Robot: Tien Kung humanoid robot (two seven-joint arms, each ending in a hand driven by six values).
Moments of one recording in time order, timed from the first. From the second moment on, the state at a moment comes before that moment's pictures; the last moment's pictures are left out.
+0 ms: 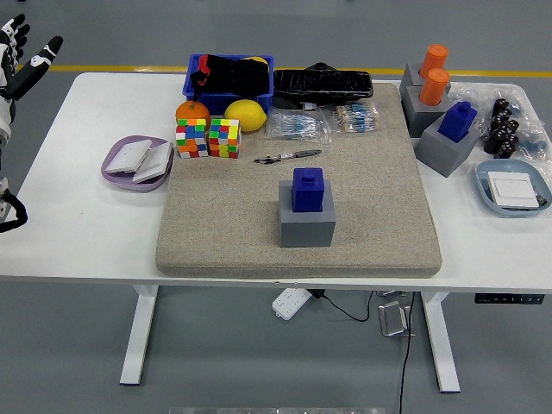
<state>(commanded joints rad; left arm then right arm) -0.77 0.51 -0.77 -0.70 0.70 0.30 -0.39 0.01 -0.44 1.27 0.39 -1.33 0.19 -0.25</state>
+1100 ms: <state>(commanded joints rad) -0.79 0.54 -0.78 -0.72 0.71 0.30 -0.40 0.03 -0.46 1.25 0.39 -1.33 0.19 -0.25</state>
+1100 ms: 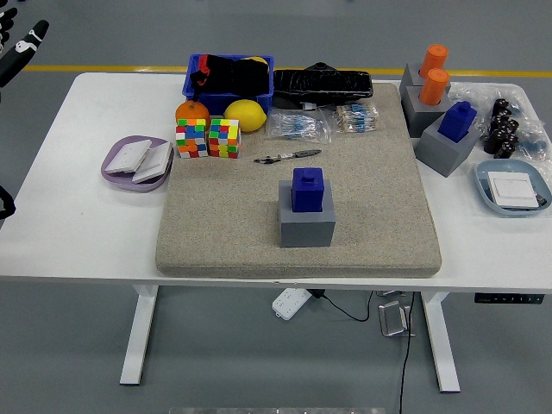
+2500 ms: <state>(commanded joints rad) -0.79 0.54 -0.78 -0.73 0.71 0.29 -0.39 0.02 -0.45 1.27 0.39 -1.33 0.18 -0.26</state>
